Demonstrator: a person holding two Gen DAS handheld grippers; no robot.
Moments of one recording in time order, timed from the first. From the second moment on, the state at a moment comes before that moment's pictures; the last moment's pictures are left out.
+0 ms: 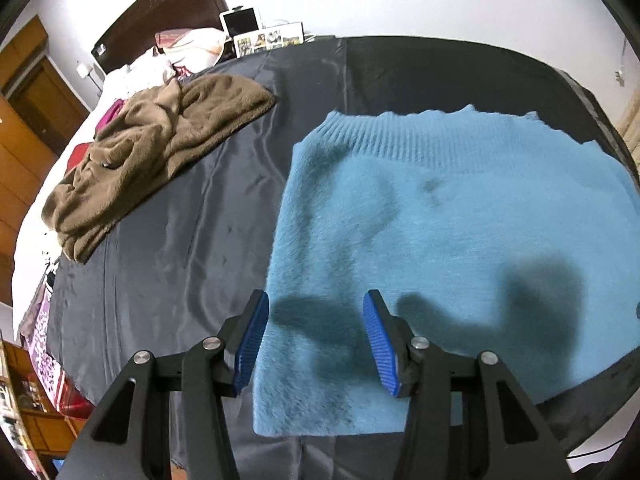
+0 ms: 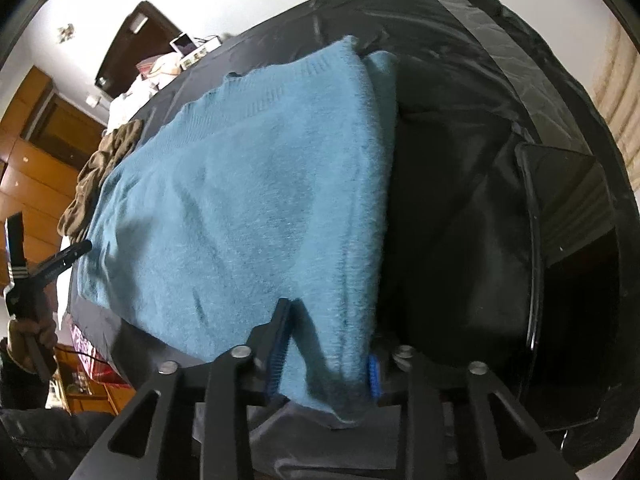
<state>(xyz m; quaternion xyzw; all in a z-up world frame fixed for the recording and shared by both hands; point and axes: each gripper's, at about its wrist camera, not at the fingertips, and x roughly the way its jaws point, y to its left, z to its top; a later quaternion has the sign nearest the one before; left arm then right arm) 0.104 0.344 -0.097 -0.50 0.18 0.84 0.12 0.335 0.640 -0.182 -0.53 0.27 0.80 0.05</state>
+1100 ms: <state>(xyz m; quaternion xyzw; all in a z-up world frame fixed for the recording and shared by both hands) 0.154 0.433 -0.100 -0.52 0.21 0.79 0.24 0.366 0.644 -0.200 -0.45 0.46 0.76 0.00</state>
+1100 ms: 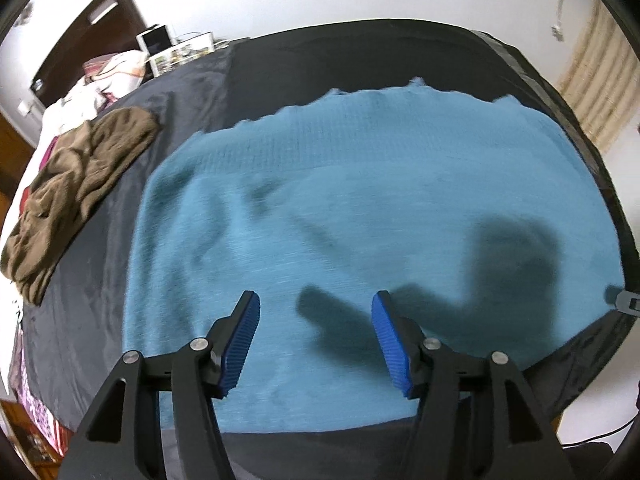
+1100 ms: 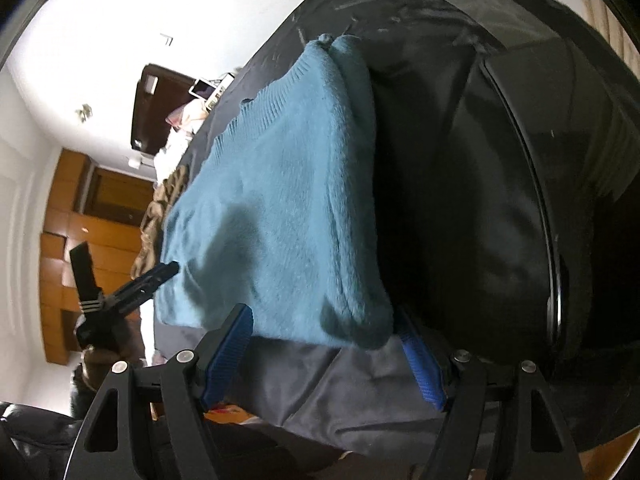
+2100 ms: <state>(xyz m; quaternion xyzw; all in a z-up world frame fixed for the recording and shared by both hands) 0.161 0.458 -0.125 -0.56 0.20 0.75 0.29 0.339 0.655 -0.209 -0.32 0.60 0.73 -0.01</state>
